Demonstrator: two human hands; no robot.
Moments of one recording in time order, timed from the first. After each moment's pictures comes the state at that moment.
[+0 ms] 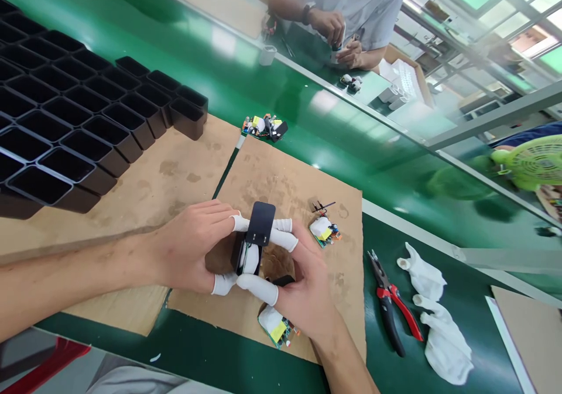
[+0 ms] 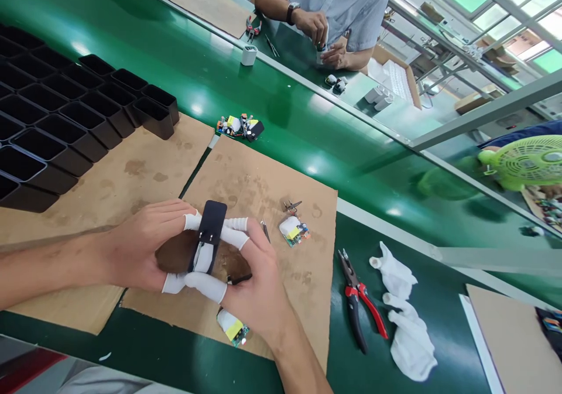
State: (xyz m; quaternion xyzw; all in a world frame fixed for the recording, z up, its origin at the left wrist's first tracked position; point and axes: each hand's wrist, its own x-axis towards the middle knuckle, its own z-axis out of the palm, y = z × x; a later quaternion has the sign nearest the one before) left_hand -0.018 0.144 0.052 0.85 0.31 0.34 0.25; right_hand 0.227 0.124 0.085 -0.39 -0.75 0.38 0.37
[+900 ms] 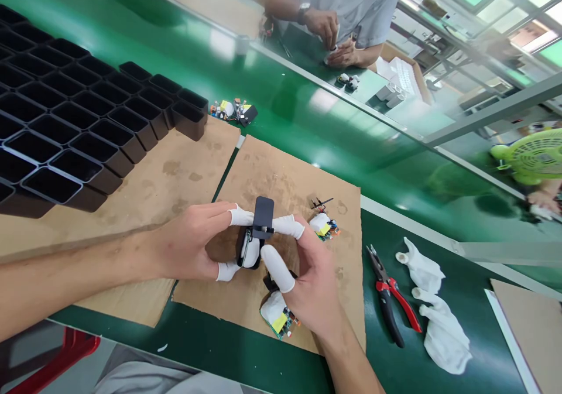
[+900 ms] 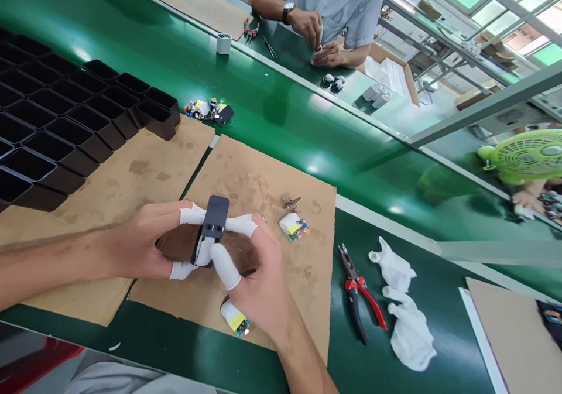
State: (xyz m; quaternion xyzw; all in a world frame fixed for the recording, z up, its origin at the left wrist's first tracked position) left_hand -0.021 0.141 0.052 0.82 0.31 0.37 0.32; right_hand 0.222 0.116 0.095 -0.45 -0.68 0.44 0.38
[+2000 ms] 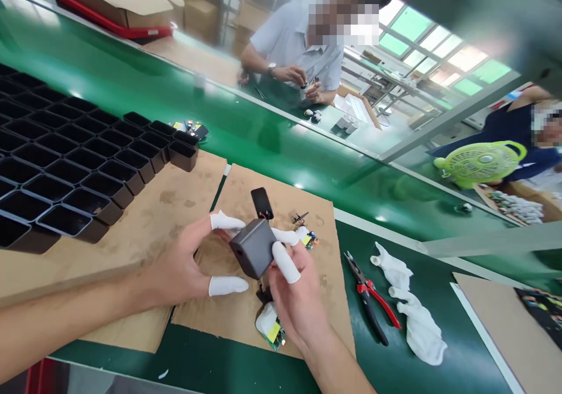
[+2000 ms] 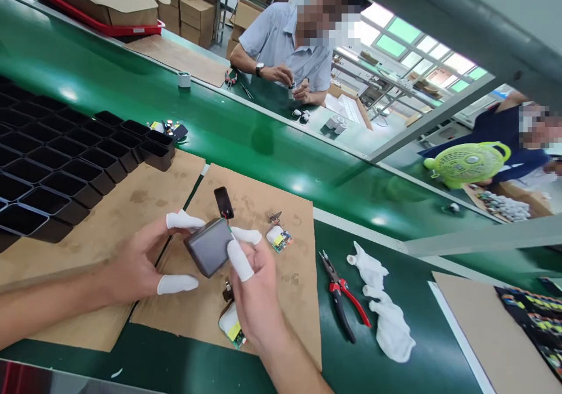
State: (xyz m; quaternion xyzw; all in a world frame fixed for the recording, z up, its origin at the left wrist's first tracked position) left_hand -0.012 0.126 0.061 0.68 0.34 0.49 0.42; right_hand 0.202 0.101 0.095 -0.49 -0.42 0.57 0.51
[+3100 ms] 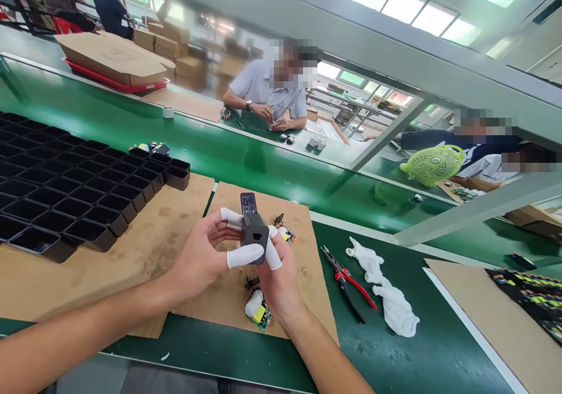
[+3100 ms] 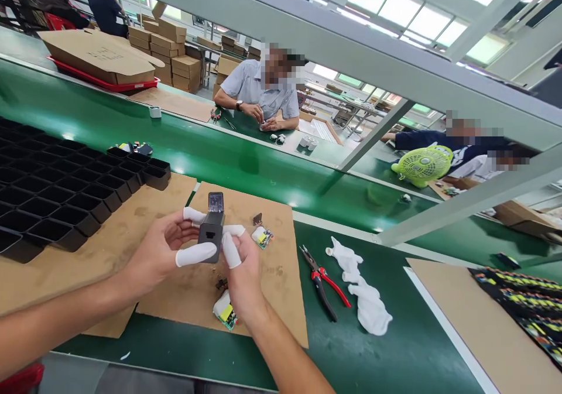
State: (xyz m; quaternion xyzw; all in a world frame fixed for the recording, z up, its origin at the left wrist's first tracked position) left_hand 0.035 0.116 0.123 0.53 0.36 0.50 0.59; right_hand 0.199 0.093 0.101 -0.42 -0.46 0.55 0.55
